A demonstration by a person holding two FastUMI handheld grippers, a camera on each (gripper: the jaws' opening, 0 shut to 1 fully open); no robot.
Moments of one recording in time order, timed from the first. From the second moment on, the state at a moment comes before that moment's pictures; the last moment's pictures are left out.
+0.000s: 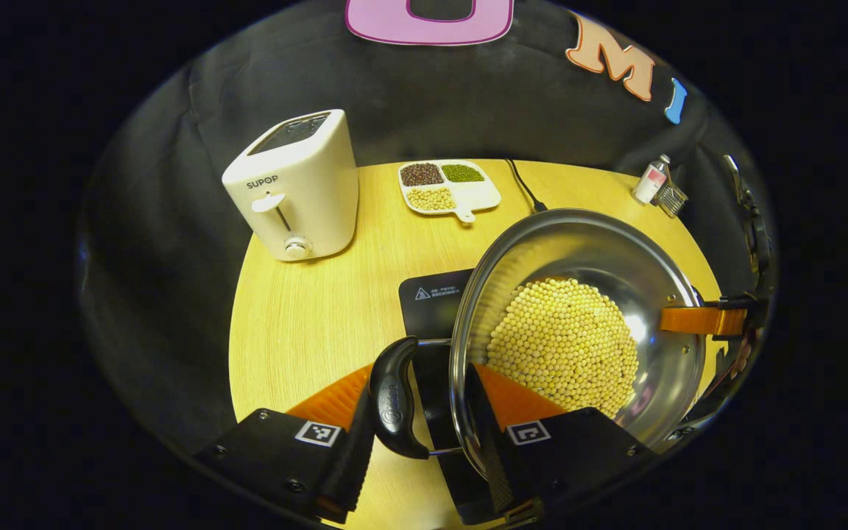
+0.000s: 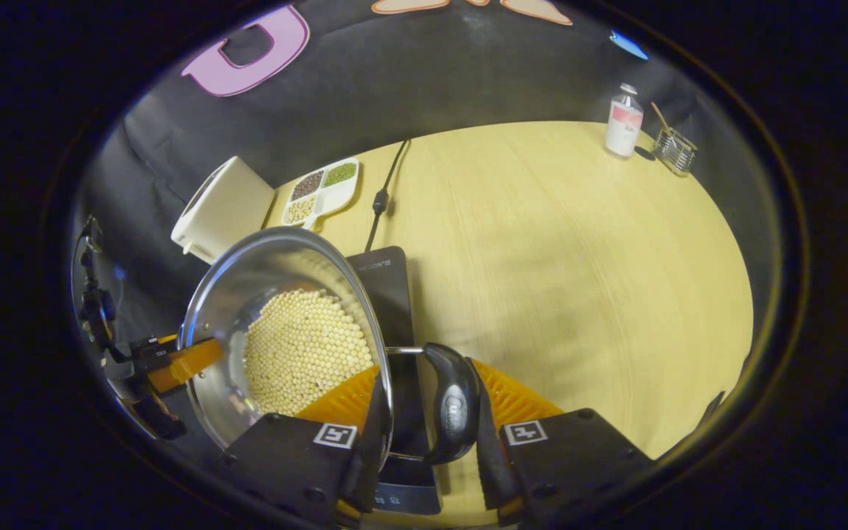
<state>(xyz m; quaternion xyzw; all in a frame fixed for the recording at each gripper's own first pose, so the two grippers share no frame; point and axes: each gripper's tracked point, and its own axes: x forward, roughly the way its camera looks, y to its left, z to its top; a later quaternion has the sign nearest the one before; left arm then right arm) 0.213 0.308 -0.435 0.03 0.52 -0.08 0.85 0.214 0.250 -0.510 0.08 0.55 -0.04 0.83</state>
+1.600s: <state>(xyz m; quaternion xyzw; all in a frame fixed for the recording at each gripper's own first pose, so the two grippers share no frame) 0.063 0.089 -0.076 0.07 0.09 0.01 0.99 0.092 0.105 -0.199 0.12 0.19 0.10 0.97</state>
